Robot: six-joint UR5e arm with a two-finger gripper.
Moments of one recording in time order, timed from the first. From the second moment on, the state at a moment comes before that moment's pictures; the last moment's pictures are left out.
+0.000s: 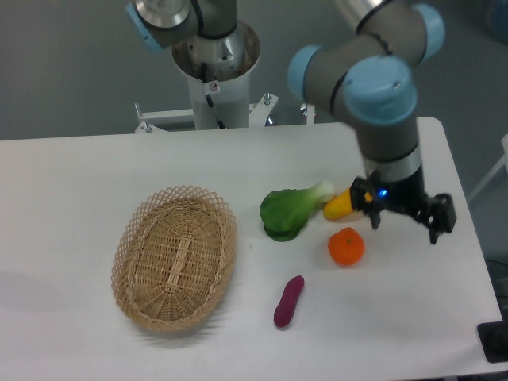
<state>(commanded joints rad) 2.65 -1.89 -1.42 -1.09 1.64 1.32</state>
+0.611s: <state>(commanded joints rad) 2.67 -1.87 -1.44 -1.08 1.60 1.34</state>
